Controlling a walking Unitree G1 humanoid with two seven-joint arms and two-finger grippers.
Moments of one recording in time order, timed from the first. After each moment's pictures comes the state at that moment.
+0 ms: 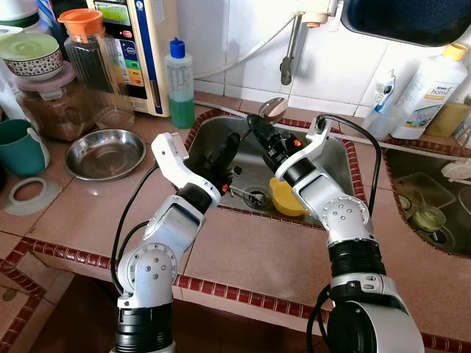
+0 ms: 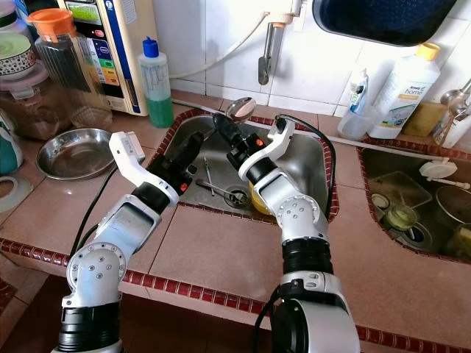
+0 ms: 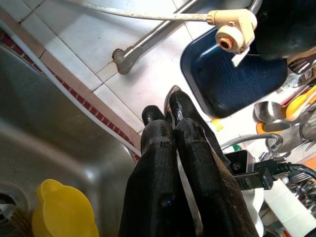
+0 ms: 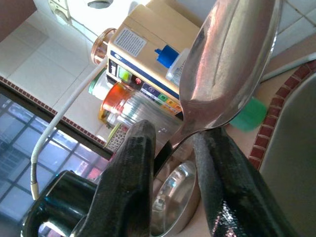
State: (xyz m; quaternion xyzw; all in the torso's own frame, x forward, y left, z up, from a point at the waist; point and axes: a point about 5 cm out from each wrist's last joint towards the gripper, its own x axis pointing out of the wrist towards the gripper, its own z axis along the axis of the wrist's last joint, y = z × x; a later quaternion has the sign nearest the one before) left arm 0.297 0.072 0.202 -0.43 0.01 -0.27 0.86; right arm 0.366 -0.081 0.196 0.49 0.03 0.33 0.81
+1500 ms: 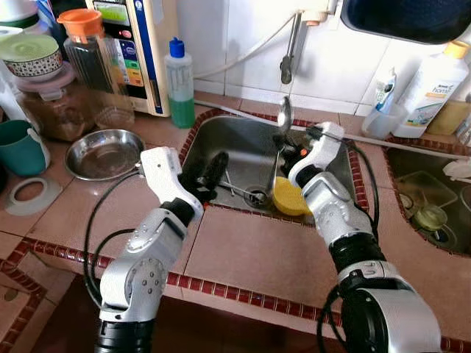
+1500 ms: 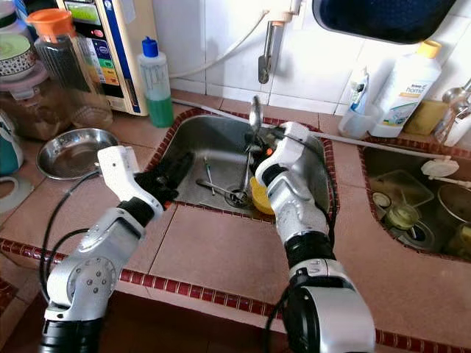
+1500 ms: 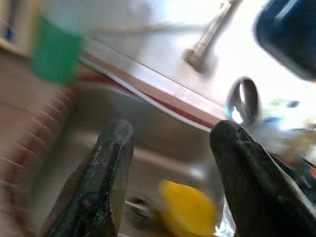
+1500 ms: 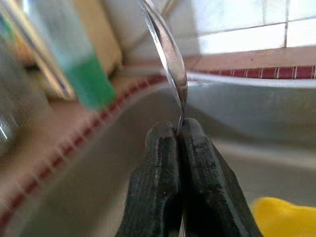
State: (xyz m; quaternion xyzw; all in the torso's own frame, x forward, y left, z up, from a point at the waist) left arm 0.299 0.116 0.182 -0.19 -0.02 -0.14 0.97; right arm 0.386 -0.108 0.151 0.13 0.03 0.19 0.97
